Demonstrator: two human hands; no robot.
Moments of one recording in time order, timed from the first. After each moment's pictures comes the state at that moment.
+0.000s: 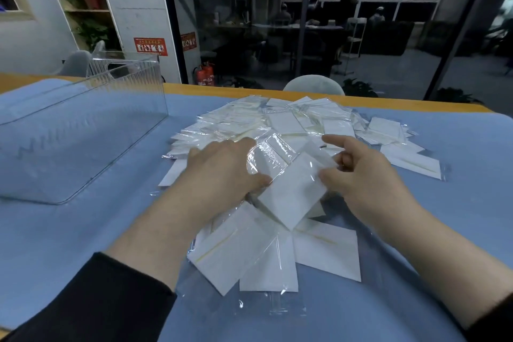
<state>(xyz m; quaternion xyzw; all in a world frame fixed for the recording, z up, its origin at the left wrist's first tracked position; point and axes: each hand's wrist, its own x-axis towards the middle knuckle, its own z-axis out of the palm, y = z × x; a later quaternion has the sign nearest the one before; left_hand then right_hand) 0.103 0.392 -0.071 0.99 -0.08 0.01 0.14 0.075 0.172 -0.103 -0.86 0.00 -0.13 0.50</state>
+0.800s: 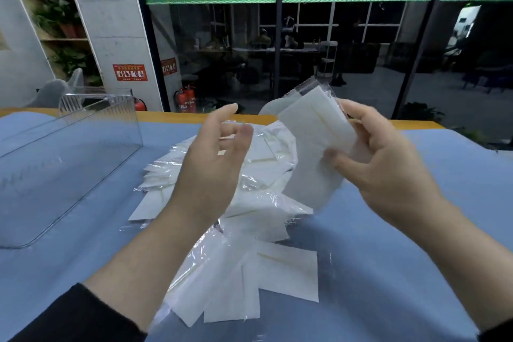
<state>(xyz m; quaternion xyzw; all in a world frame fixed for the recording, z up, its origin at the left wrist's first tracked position) 0.089 0.354 -0.047 0.75 -0.18 0.19 0.61 0.046 0.128 -0.035 -0.82 -0.14 -0.26 0.50</state>
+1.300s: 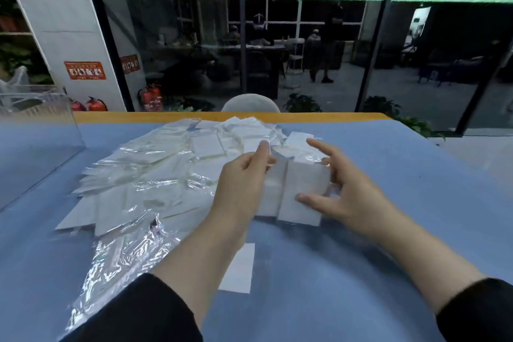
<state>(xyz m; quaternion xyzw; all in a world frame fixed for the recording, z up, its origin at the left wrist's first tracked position) 0.088 0.227 -0.084 0.72 -0.07 0.00 0.69 0.031 0.045 -0.089 -0.89 -0.10 -0.17 0.42</state>
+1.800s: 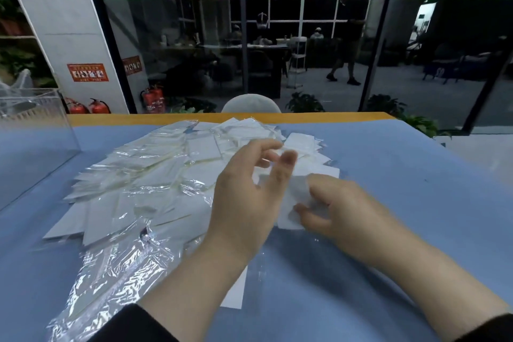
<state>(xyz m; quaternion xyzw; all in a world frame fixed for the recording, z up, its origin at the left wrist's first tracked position) 0.065 0.220 -0.080 0.75 -0.24 0.20 0.59 0.027 0.050 -0.093 -0.95 -0.12 -0.16 0.26</state>
